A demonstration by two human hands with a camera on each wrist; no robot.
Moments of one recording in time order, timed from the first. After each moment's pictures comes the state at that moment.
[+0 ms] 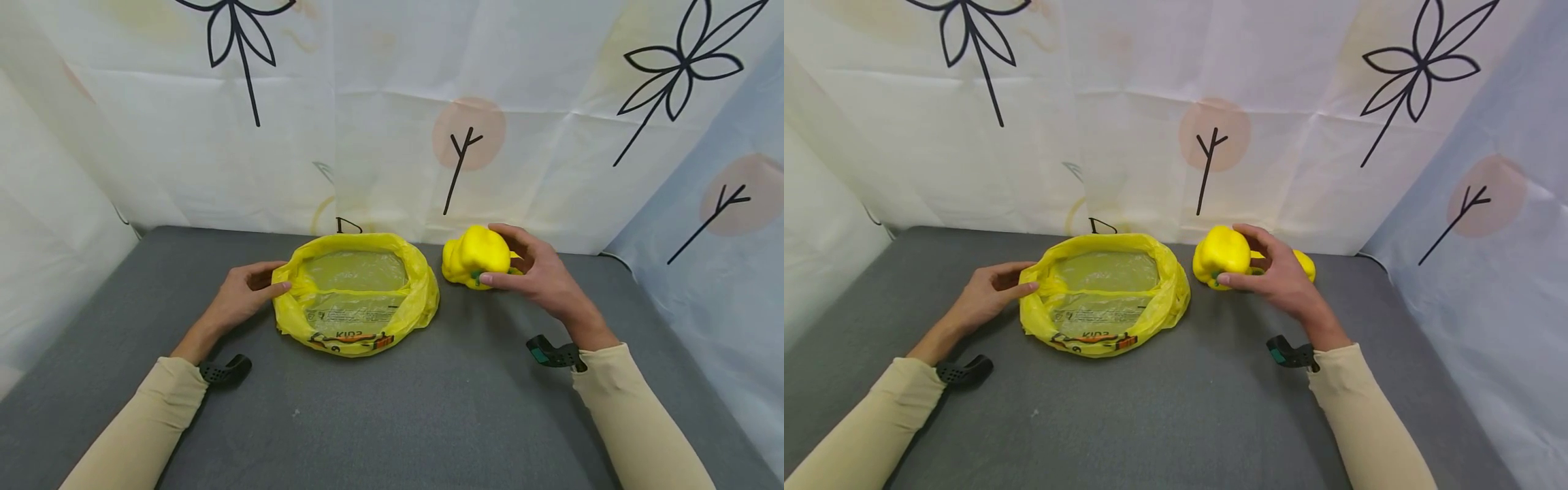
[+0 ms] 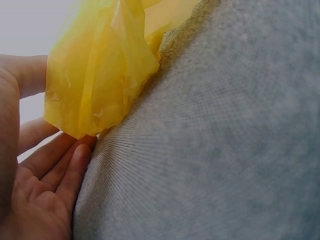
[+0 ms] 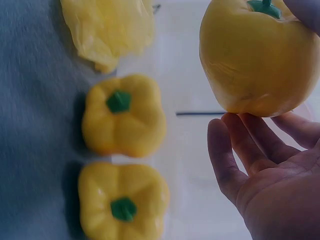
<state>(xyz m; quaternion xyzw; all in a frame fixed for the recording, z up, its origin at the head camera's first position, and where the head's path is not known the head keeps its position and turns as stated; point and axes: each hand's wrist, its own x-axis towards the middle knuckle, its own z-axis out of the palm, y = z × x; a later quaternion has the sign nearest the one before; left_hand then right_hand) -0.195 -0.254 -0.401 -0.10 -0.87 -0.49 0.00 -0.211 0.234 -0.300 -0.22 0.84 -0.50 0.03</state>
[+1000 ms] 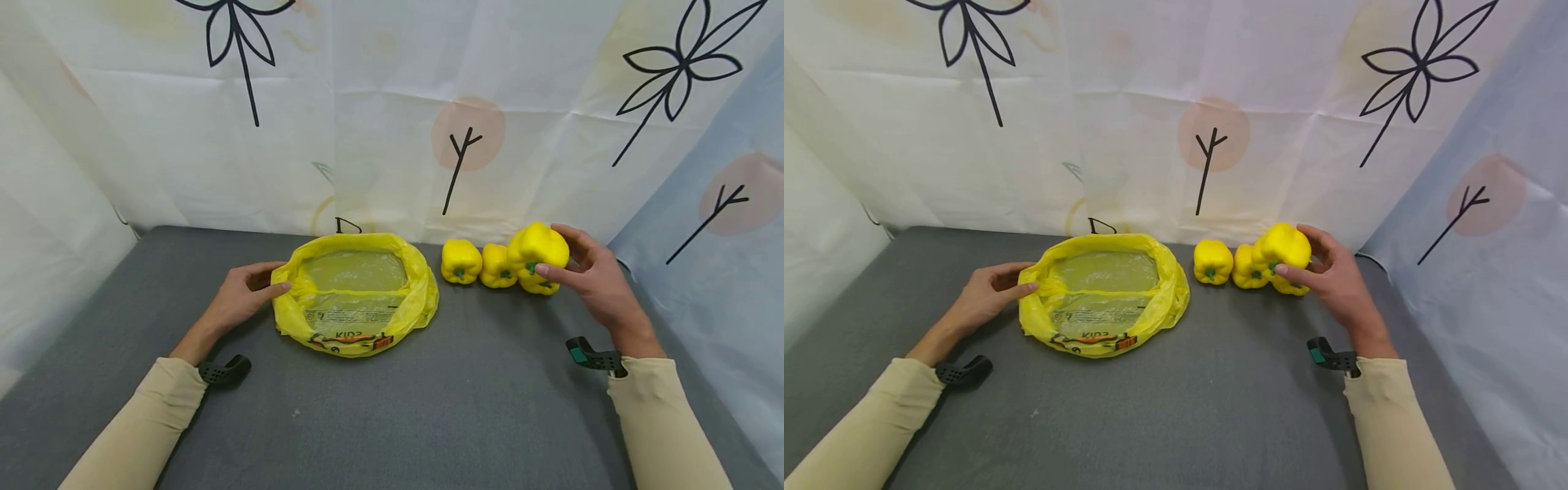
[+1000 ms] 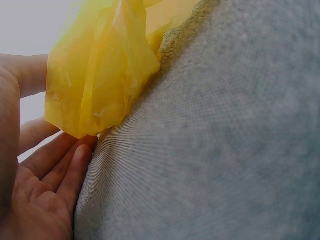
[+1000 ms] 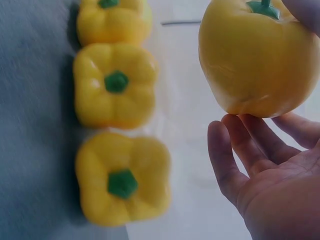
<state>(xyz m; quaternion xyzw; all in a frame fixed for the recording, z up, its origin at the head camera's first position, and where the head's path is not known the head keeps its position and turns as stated) -0.196 -0.254 -0.403 -0.10 -0.87 -0.48 0.01 -0.205 0.303 -0.305 -0.12 0.87 -0.49 -0.03</state>
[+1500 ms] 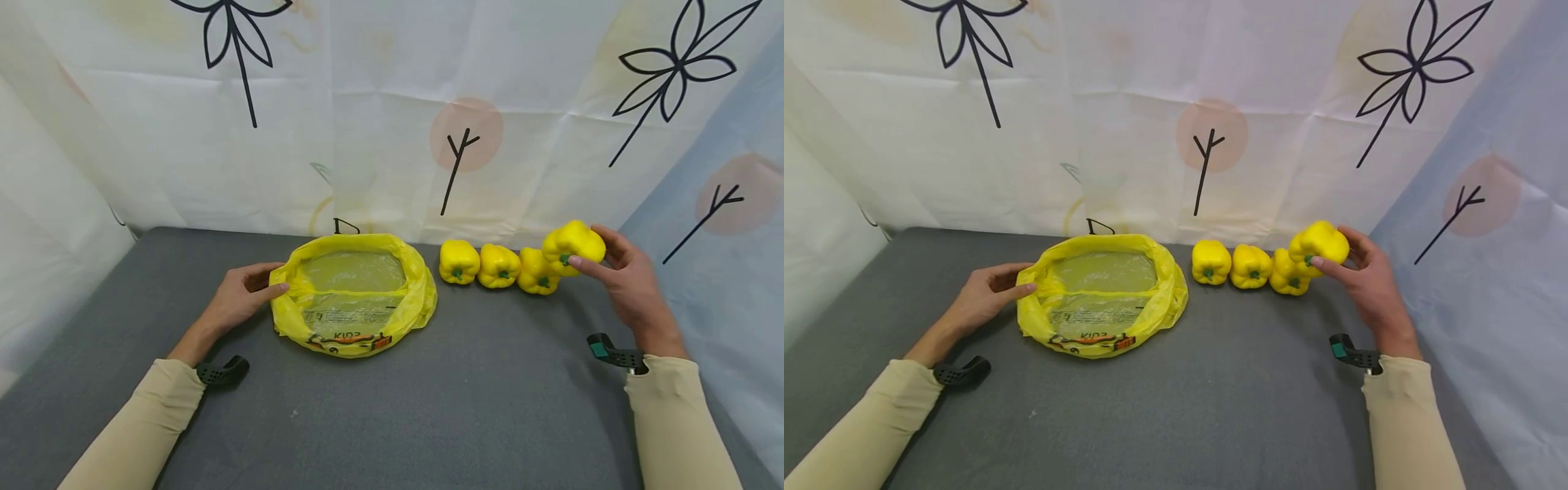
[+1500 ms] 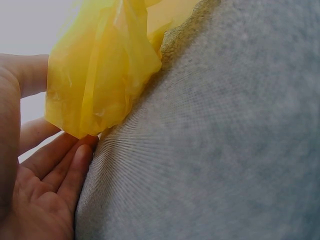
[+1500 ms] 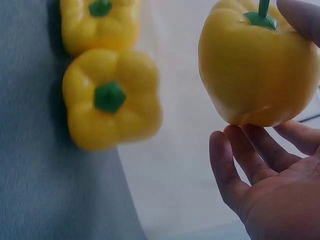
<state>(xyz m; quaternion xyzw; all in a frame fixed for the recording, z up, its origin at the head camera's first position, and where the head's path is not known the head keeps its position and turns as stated) -0.195 -0.254 -0.401 -0.10 -0.87 -0.48 0.00 -0.211 0.344 -0.311 -0.07 0.82 -0.57 -0.08</state>
